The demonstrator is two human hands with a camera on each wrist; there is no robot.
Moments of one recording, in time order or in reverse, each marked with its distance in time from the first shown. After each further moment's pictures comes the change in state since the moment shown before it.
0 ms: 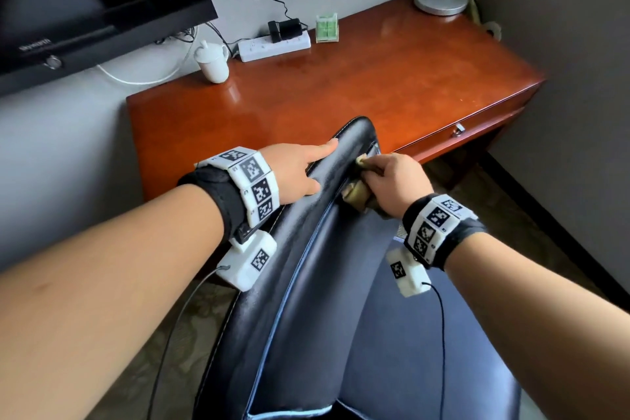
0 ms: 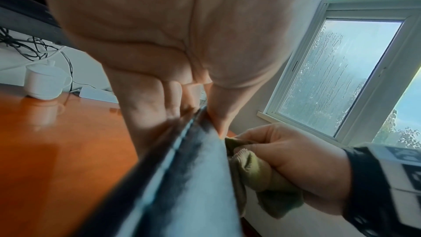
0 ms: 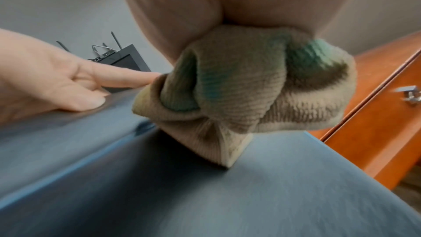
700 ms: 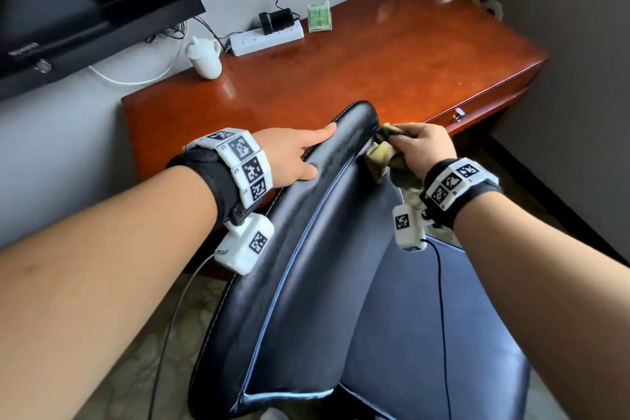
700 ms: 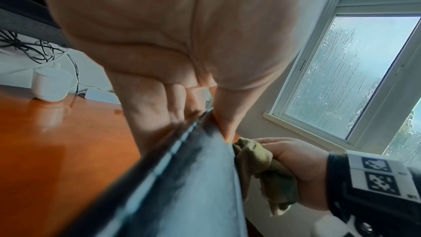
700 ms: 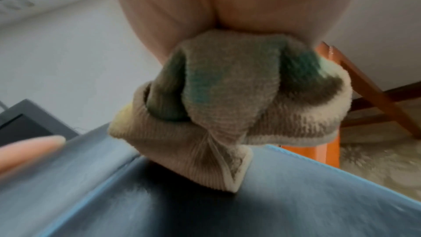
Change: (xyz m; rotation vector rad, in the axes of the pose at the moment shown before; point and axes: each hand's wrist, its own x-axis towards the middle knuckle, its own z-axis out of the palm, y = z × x) left_hand 0.007 0.011 -0.011 0.048 -0.036 -0.001; right_hand 0.029 0.037 -0.029 0.493 0.147 0.251
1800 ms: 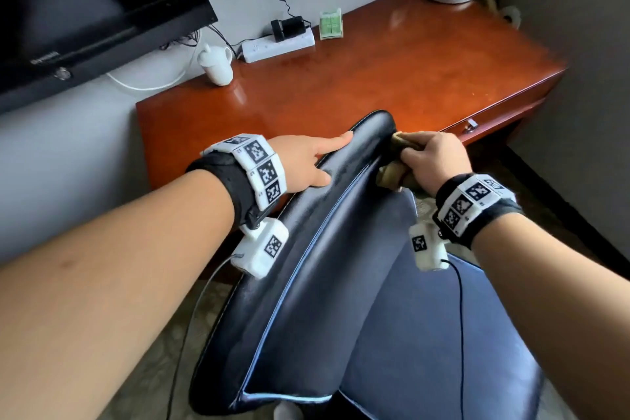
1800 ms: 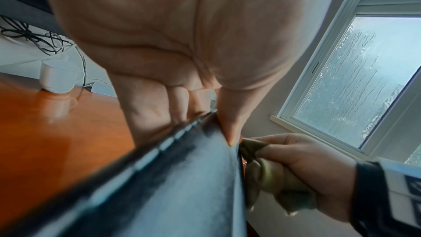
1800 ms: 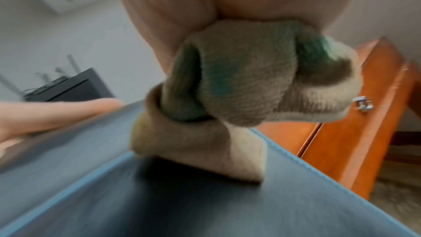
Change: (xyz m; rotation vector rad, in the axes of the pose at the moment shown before) left_hand 0.017 0.008 -0.006 -0.041 0.015 0.017; right_hand 0.006 -0.007 -0.011 -0.362 -0.035 -0.171
